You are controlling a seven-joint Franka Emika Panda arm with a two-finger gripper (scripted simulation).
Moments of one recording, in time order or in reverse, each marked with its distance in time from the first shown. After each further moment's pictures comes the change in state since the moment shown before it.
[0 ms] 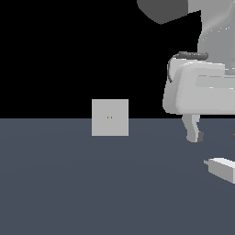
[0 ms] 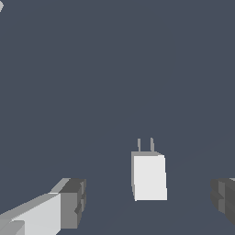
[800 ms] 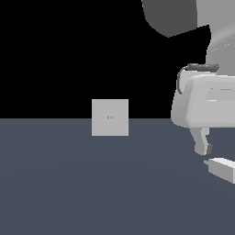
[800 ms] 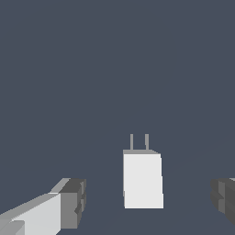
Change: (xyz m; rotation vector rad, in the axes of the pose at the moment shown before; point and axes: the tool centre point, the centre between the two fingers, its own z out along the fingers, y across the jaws) arm -0.007 0.011 0.018 0.001 0.008 -0.010
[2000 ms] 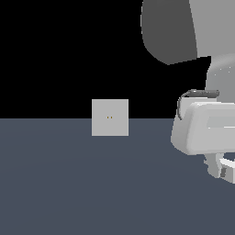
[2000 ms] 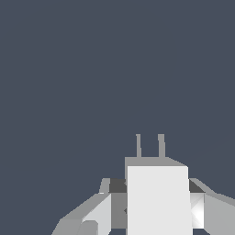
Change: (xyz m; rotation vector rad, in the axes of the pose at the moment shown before) arm -0.006 0.000 0.037 0.001 0.000 0.000
